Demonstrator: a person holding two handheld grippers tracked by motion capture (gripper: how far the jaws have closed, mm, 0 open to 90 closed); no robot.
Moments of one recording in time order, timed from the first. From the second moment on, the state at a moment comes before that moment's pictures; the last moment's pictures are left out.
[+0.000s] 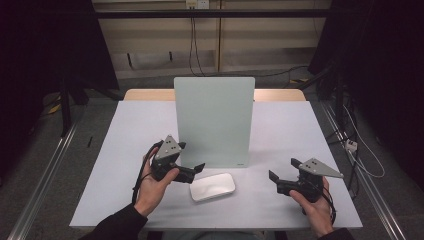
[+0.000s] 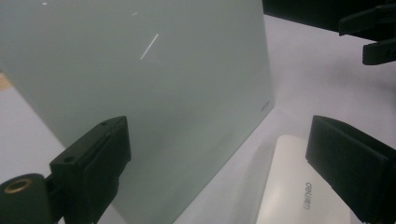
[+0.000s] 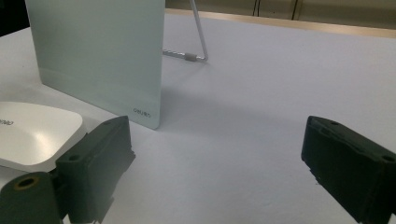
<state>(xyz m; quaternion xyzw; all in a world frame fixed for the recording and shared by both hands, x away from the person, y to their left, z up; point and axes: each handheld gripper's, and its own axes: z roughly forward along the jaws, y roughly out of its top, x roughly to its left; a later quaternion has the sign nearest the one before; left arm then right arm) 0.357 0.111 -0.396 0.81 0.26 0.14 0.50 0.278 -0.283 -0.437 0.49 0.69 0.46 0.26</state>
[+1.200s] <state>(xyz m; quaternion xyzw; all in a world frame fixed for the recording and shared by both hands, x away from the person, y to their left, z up) 0.334 0.184 -0.411 0.79 0.34 0.19 0.48 0.272 -0.288 -0.437 0.50 0.69 0.46 0.27</state>
